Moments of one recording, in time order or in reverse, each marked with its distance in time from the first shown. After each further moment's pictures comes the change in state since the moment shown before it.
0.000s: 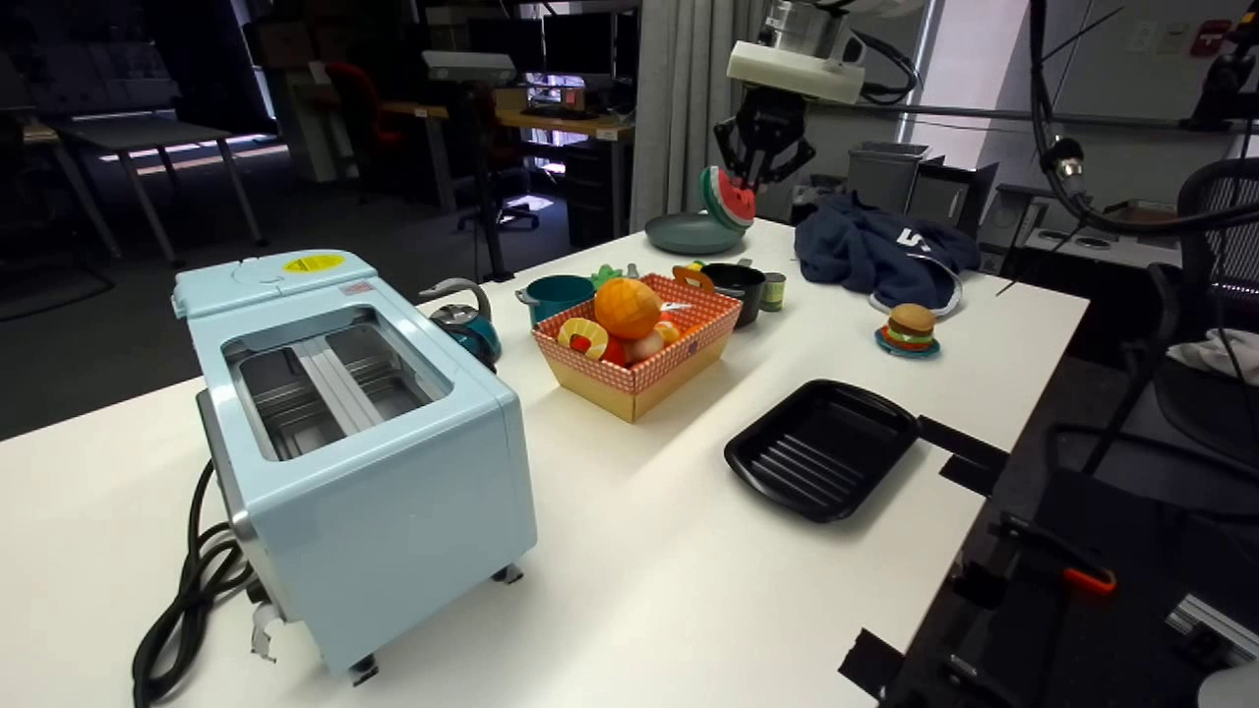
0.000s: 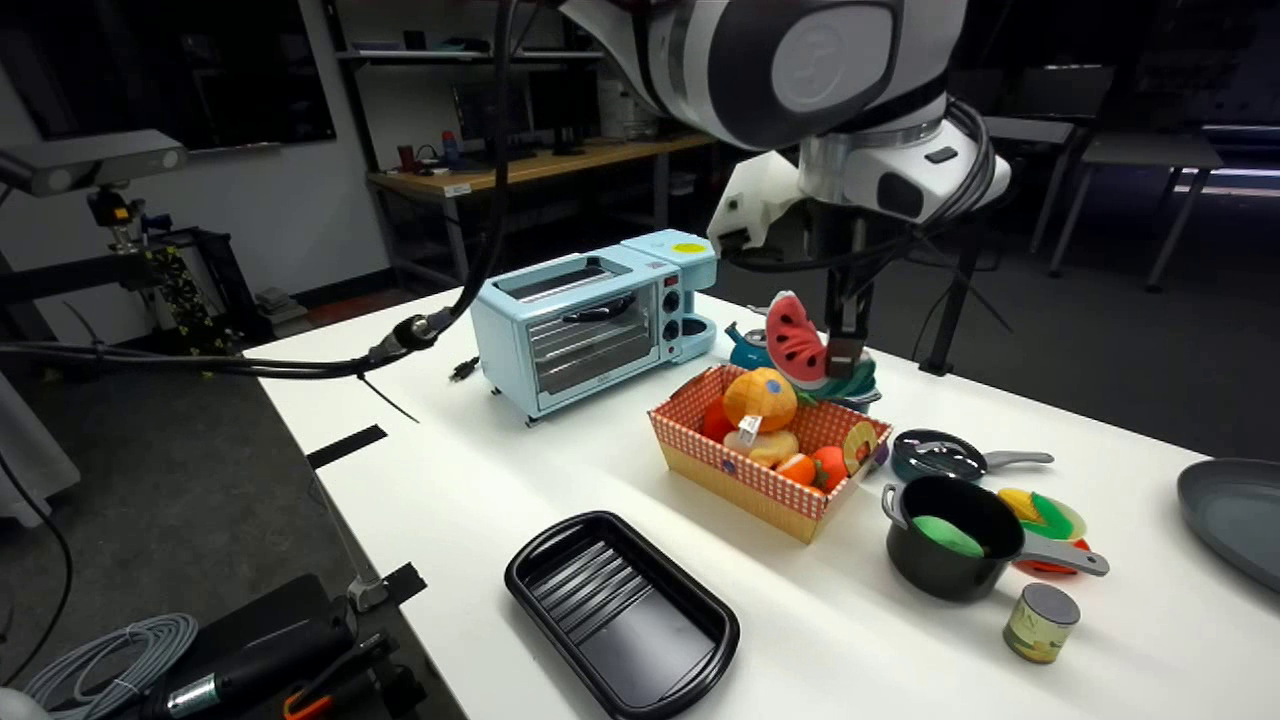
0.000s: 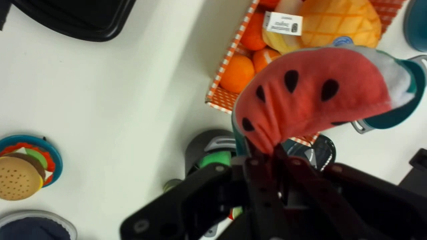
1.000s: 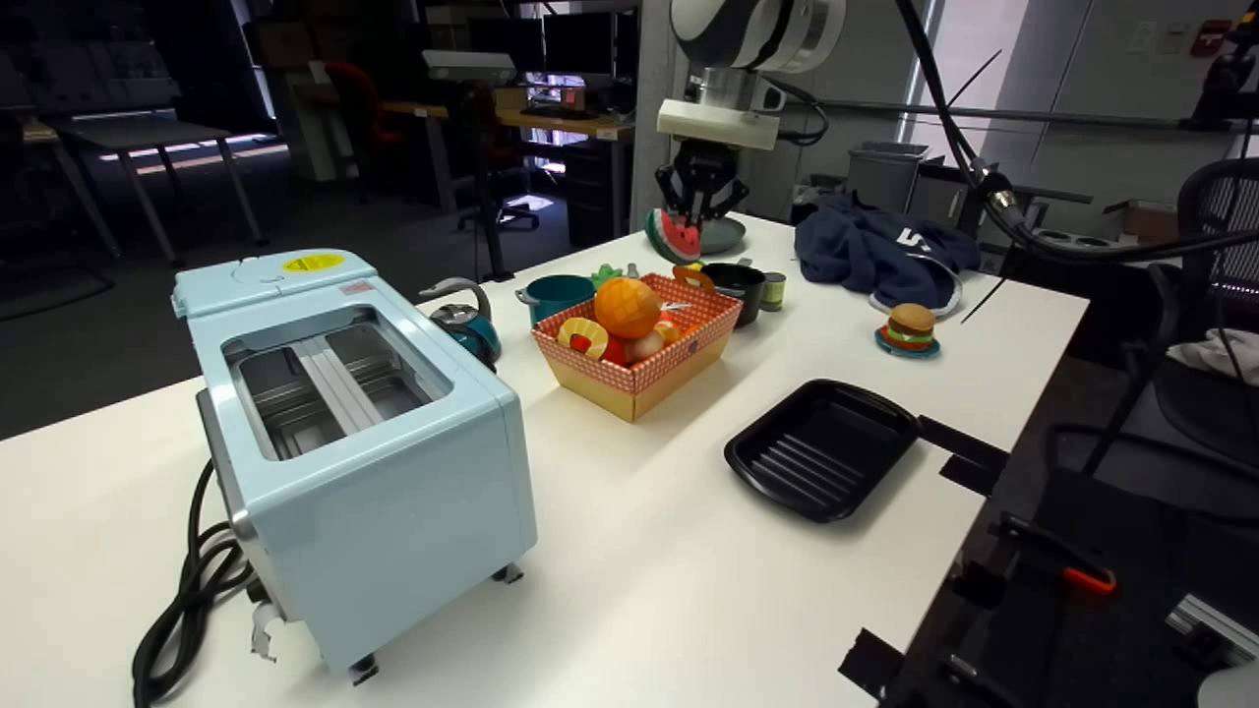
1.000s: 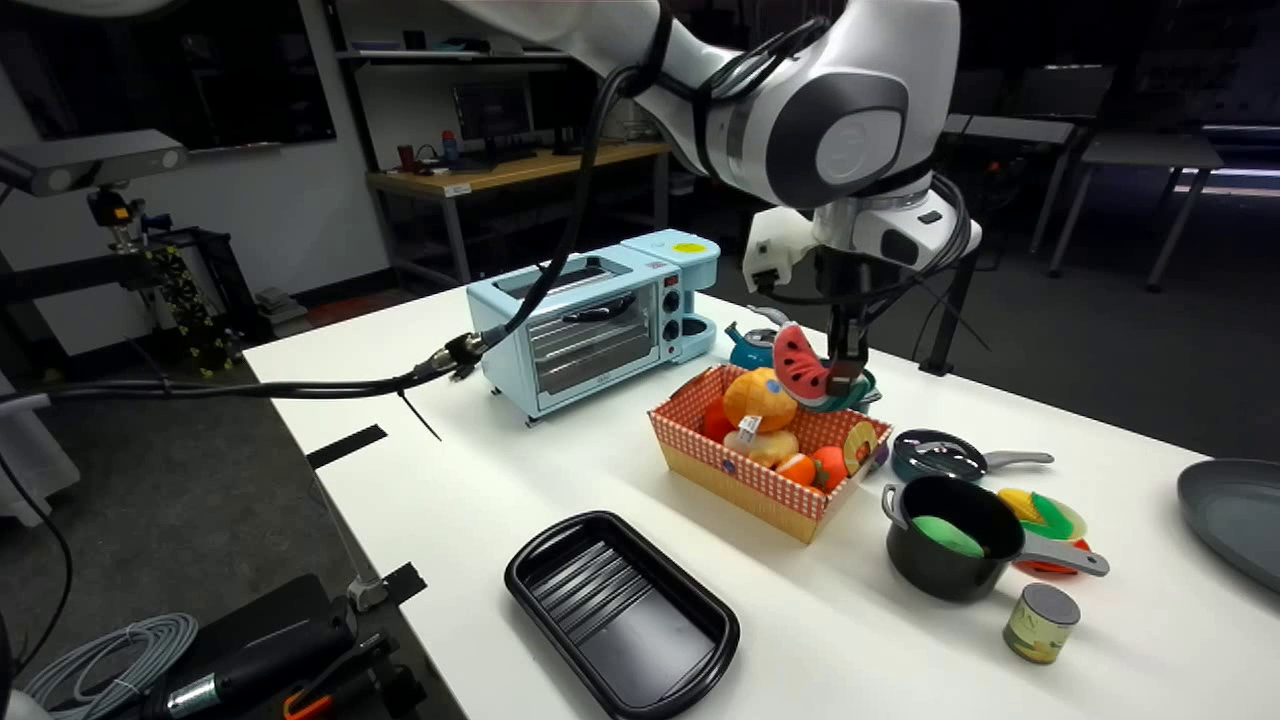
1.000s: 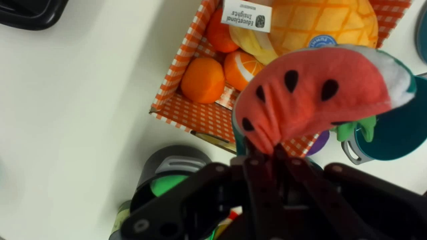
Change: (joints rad) arm 0.005 0.273 0.051 0.251 0.001 -0.048 0.014
